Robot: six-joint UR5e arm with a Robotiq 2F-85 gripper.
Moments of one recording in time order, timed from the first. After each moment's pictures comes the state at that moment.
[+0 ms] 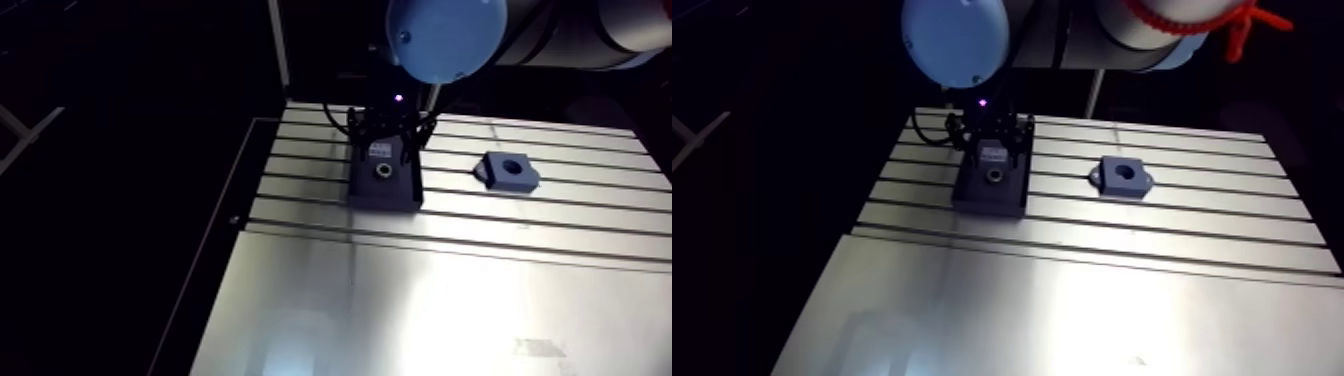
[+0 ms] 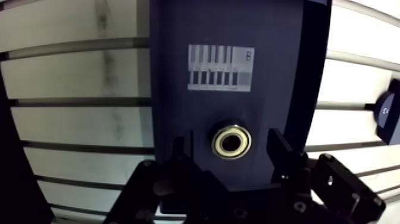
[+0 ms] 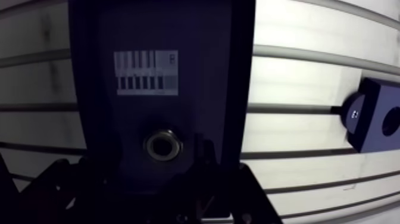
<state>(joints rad) 0.09 -1.11 1.82 -2.21 -1.59 -1.51</state>
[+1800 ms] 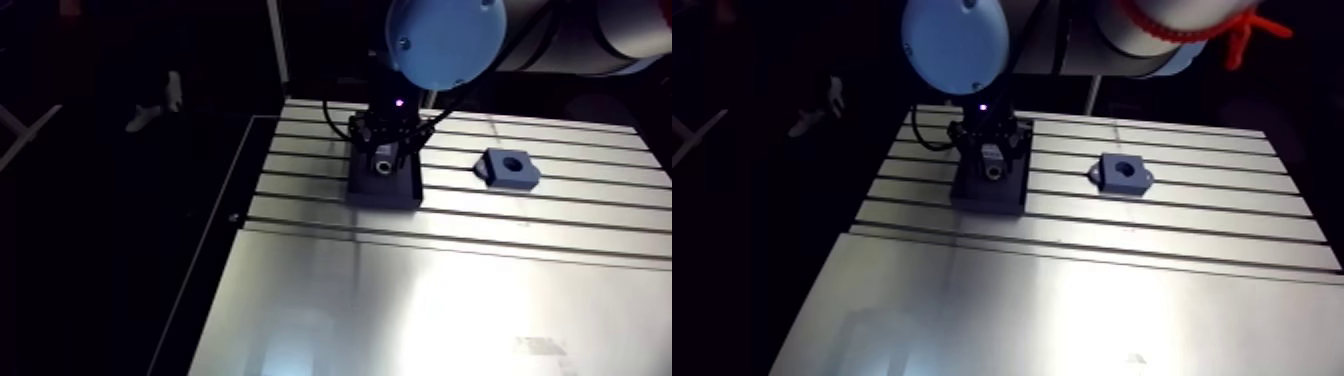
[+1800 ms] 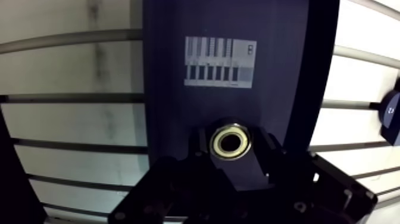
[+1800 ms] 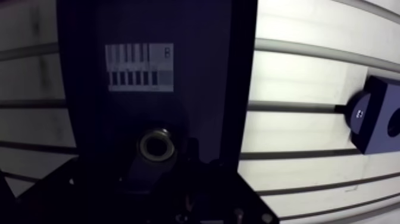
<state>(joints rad) 0.09 -1.10 1.83 -2.22 -1.59 -1.53</state>
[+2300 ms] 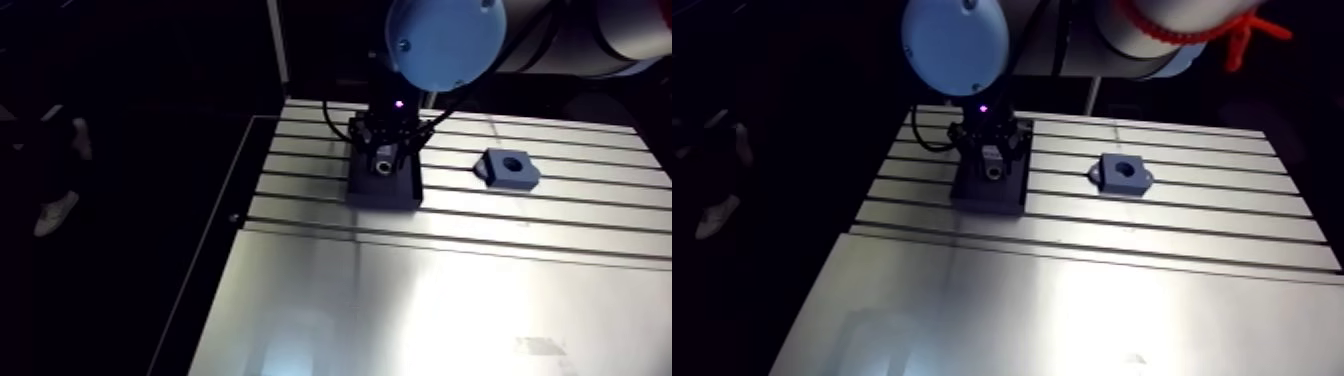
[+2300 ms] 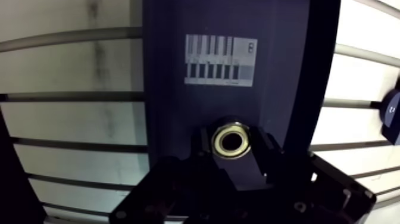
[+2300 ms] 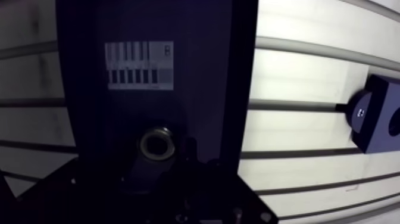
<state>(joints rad) 0.09 -1.10 1.83 -2.22 -1.59 -1.53</state>
